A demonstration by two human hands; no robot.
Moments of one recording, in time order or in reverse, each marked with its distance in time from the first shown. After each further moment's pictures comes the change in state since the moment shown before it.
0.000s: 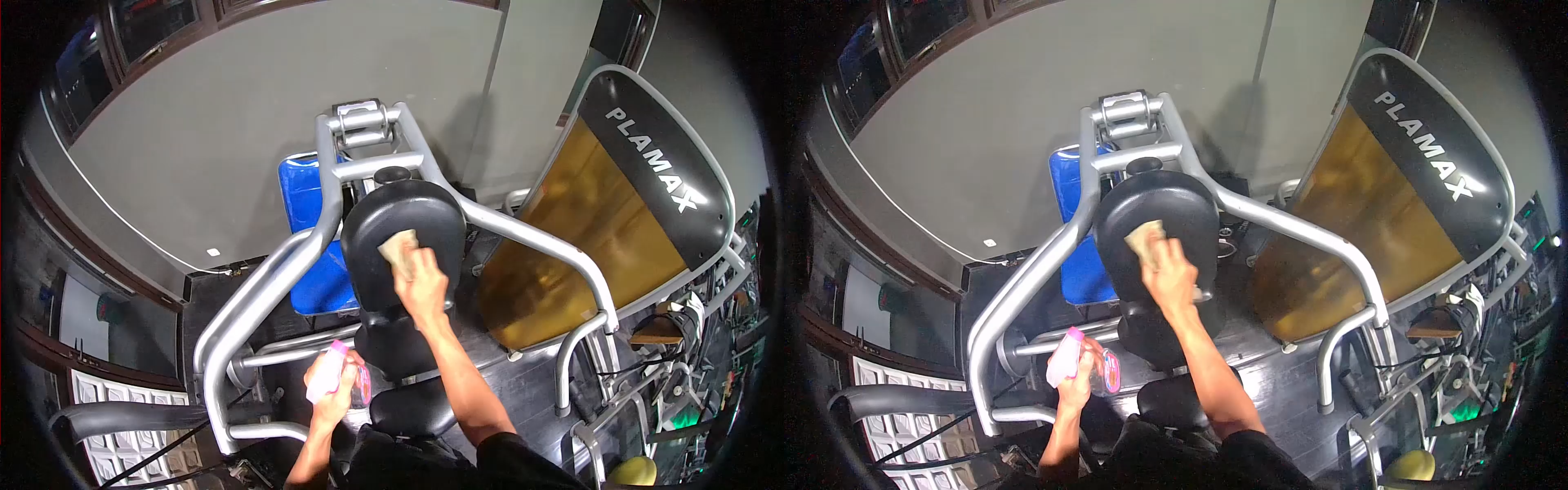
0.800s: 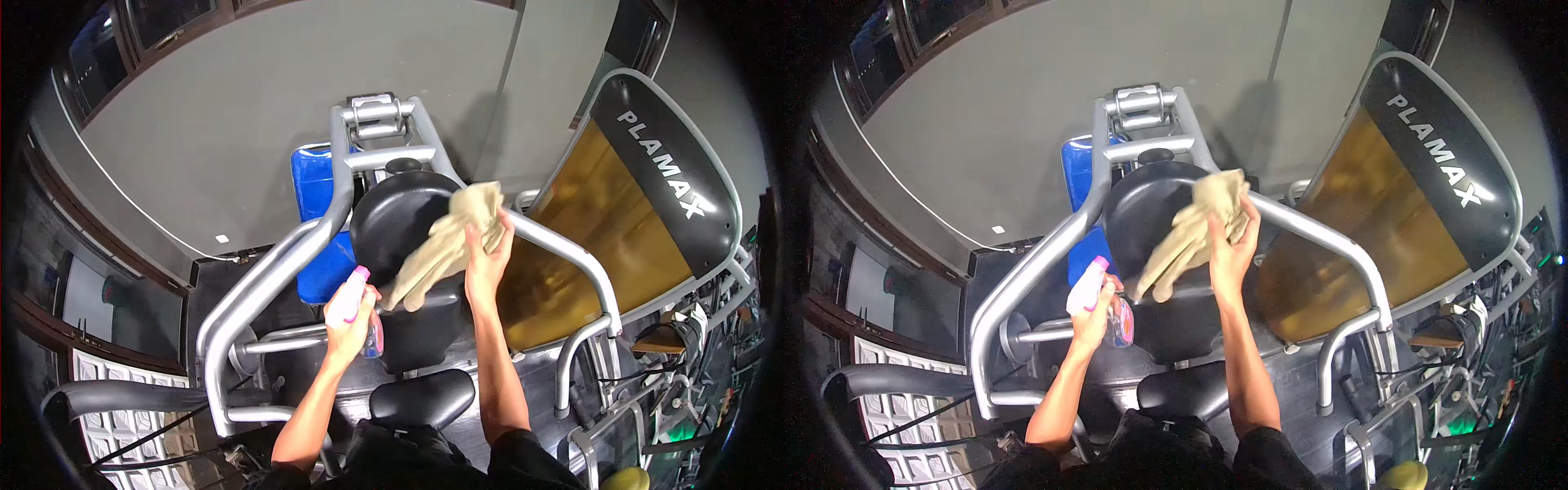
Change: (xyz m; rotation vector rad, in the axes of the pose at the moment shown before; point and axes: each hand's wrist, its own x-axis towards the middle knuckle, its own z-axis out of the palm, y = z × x) left_hand 0.067 -0.033 0.026 -0.003 -0.009 -0.032; right_hand 0.041 0.018 -0.064 0.868 0.233 0.355
